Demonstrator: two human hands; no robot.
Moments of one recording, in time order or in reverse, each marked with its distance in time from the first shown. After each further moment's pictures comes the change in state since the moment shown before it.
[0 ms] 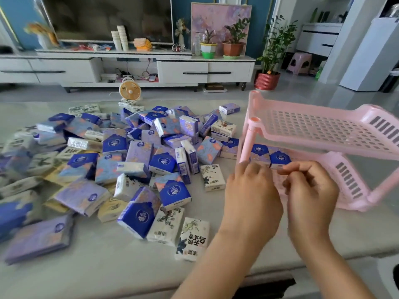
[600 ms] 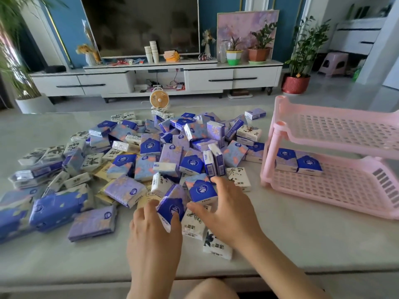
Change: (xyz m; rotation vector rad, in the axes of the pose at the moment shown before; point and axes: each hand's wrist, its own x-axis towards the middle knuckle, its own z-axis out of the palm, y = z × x) left_hand -0.095 -0.073 -0.105 0.225 0.096 -0.950; right_hand -0.072 0.010 0.082 -0.640 -0.797 -0.258
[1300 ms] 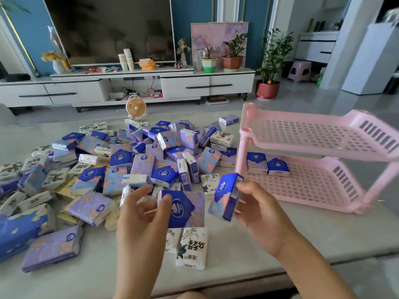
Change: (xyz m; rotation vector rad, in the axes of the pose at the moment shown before) left_hand -0.002 0.049 -0.007 -0.810 -0.125 -0.021; right_hand -0.012 0.044 -0.072 1.471 -0.062 0.456
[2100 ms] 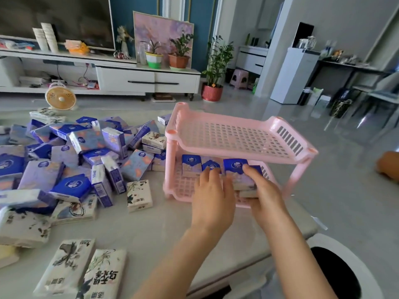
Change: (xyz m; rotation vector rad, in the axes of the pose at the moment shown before) left_hand -0.027 -0.021 0.216 0.368 -0.591 0.369; right_hand 0.013 -0.066 -0.128 -0.125 0.661 -0.211
